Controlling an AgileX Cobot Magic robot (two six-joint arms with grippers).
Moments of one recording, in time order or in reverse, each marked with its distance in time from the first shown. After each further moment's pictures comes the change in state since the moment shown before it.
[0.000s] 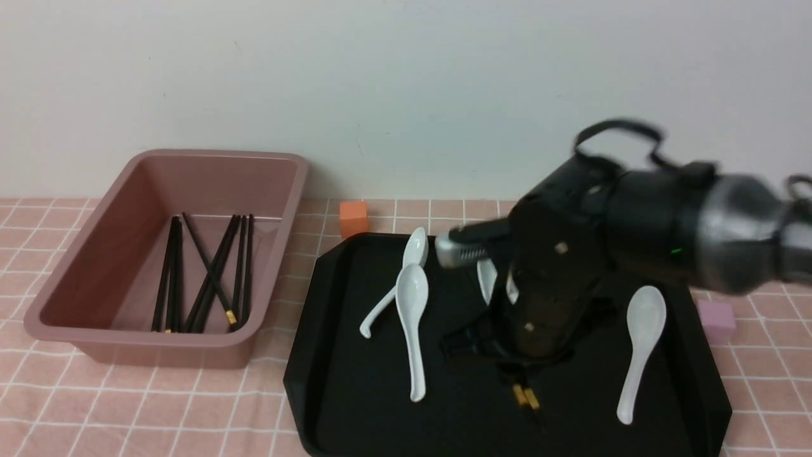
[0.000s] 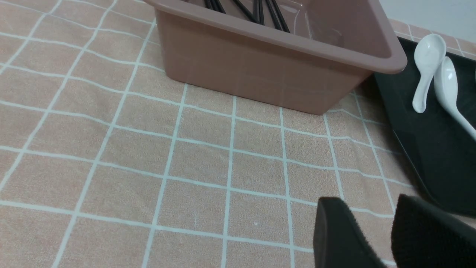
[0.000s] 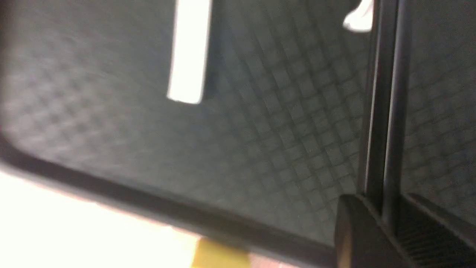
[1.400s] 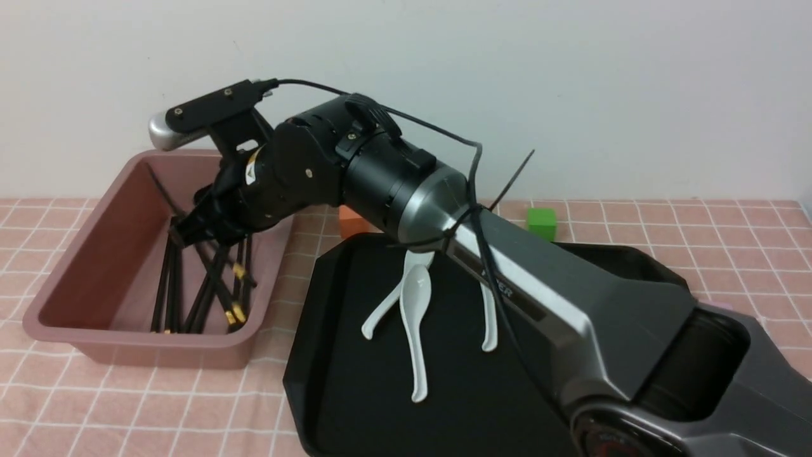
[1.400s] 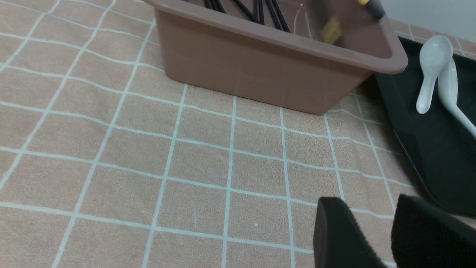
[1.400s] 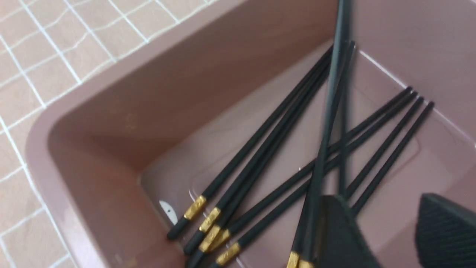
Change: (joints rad) right arm 0.132 0.753 -1.250 0.191 -0.109 -0.522; left arm 0.000 0.000 0.000 0.000 0.000 0.000
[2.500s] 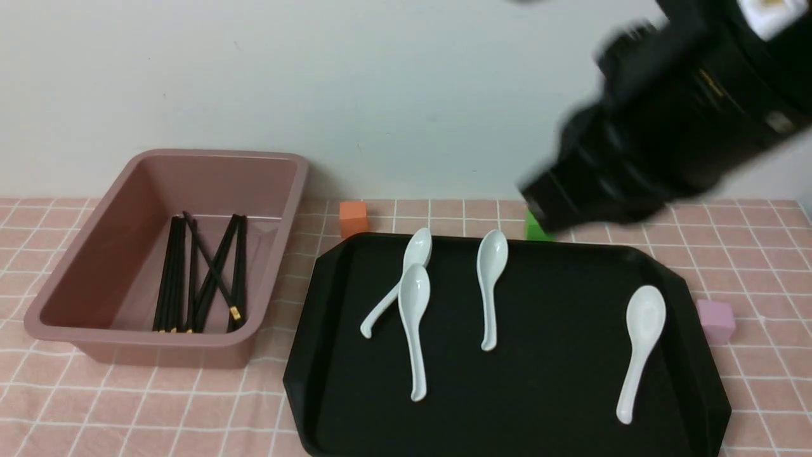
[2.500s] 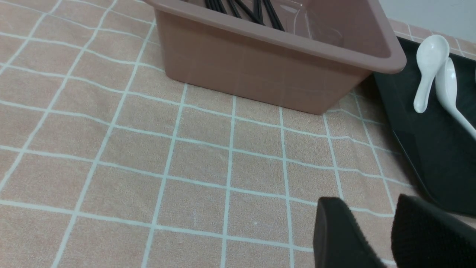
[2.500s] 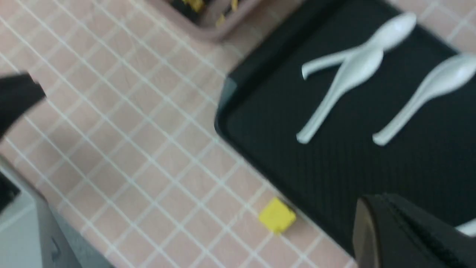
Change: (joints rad) right arm -0.027 -1.149 0.950 -0.074 0.467 0.157; left arm 0.000 0.000 0.000 0.000 0.000 0.000
